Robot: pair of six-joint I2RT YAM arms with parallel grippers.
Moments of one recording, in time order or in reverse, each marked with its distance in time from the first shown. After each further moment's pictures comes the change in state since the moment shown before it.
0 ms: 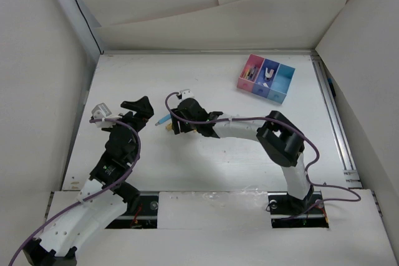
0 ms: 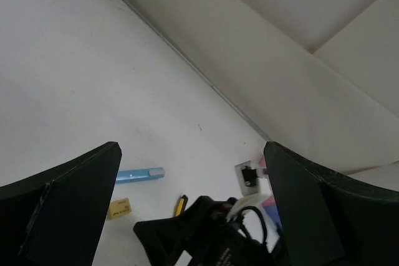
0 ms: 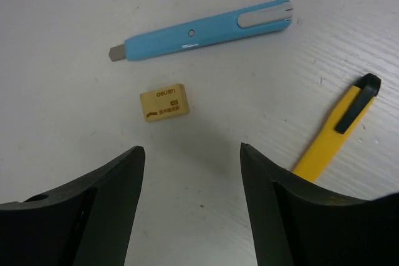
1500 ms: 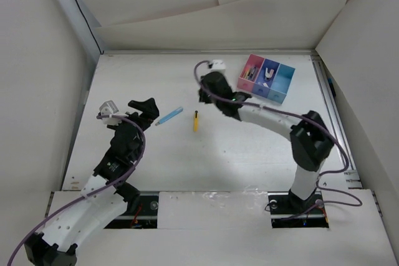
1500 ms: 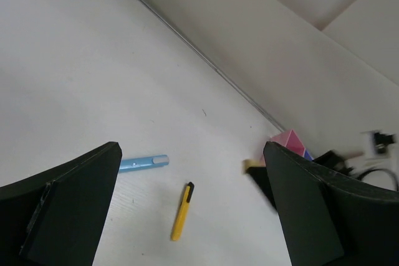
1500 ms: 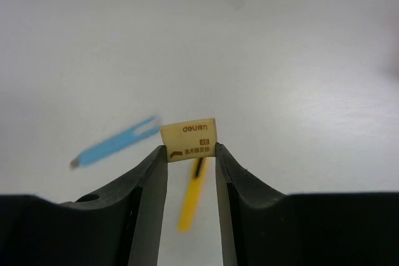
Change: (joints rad) left arm 0.000 0.016 -0.018 0.003 0.035 0.002; right arm -0.102 -0.153 0.030 -0.085 0.179 -0.030
